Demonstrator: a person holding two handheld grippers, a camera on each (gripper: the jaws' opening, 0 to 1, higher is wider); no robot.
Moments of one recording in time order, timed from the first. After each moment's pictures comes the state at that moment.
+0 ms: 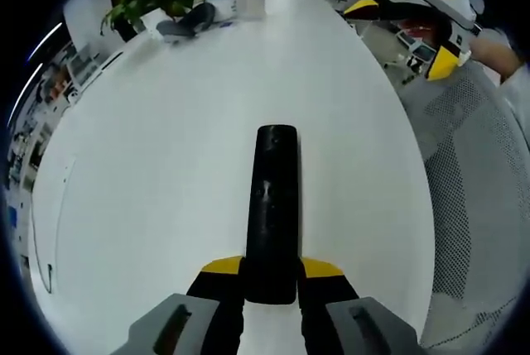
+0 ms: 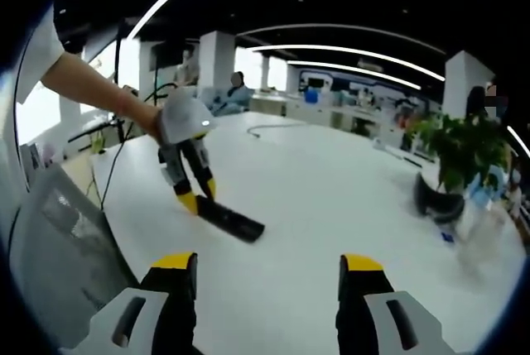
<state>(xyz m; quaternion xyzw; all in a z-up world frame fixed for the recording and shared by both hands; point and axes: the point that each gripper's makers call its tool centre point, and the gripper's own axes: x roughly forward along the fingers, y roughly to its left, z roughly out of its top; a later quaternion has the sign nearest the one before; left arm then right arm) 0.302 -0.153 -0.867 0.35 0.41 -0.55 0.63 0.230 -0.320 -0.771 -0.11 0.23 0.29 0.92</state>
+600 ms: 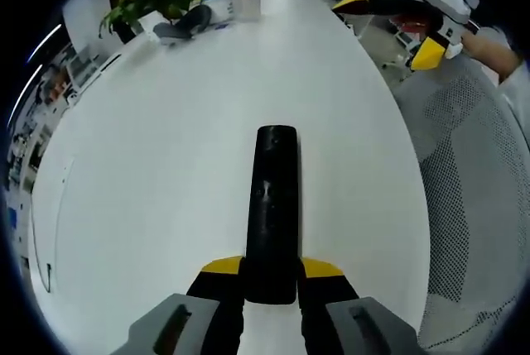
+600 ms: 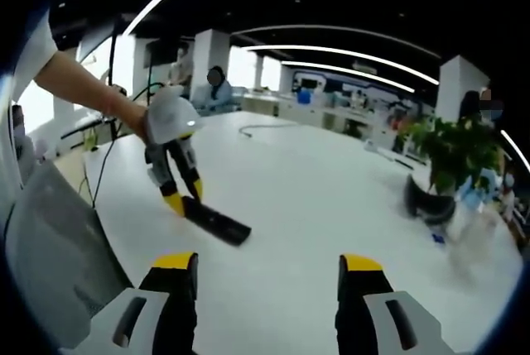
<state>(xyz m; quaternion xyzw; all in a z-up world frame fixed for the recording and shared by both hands) 0.293 -0.152 -0.867 0.35 0.41 -0.56 0.63 0.233 -0.327 -0.769 -0.12 0.22 0.27 0.93</state>
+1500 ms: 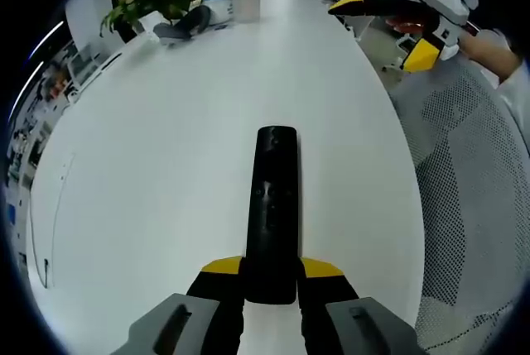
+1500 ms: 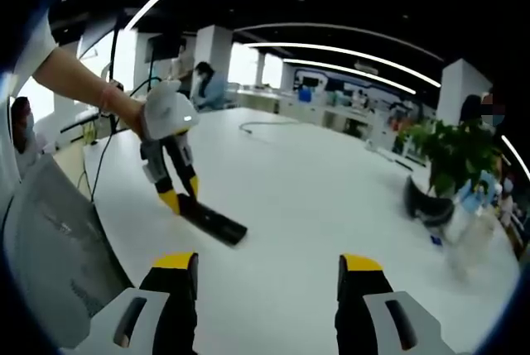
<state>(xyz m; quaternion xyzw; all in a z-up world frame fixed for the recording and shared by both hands) 0.285 -0.152 -0.866 0.34 0.41 -0.56 0.63 0.233 -0.327 -0.771 -0.14 0.23 0.27 0.93</state>
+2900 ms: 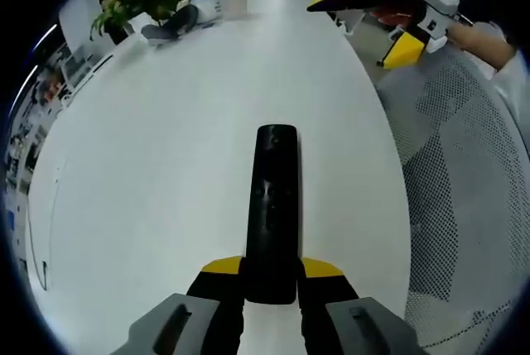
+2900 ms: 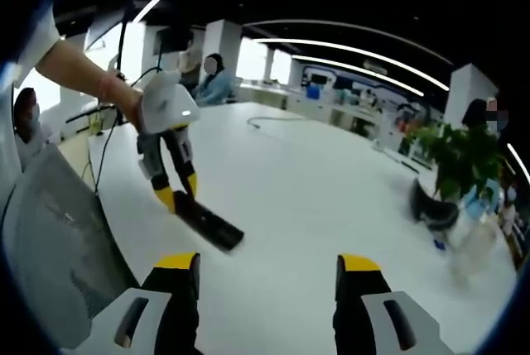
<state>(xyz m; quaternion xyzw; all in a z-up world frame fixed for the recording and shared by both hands) 0.263 -0.154 -0.867 0.35 0.42 -0.56 0.62 0.230 -0.322 -0.776 -0.15 0.24 0.29 0.92</state>
